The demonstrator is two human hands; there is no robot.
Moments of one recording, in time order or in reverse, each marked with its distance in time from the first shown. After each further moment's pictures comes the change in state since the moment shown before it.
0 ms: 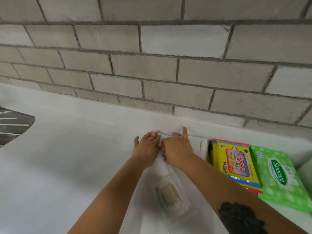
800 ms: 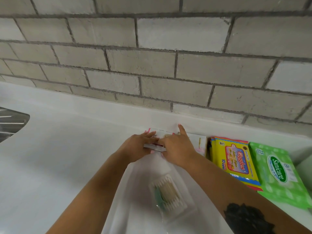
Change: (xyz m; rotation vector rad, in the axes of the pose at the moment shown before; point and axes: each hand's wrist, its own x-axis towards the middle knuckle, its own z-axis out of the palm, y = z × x) left_hand 0.004 -0.035 -0.015 -0.180 -0.044 0.228; right_hand -0.009 0.007 -0.011 0.082 0.057 -0.113
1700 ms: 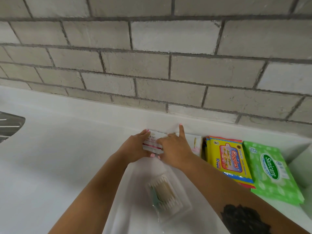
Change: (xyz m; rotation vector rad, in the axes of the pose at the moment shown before) left_hand -0.001 0.016 -0.004 -0.105 -0.004 -0.169; right_hand -0.004 0.002 0.010 0.025 0.005 0.079
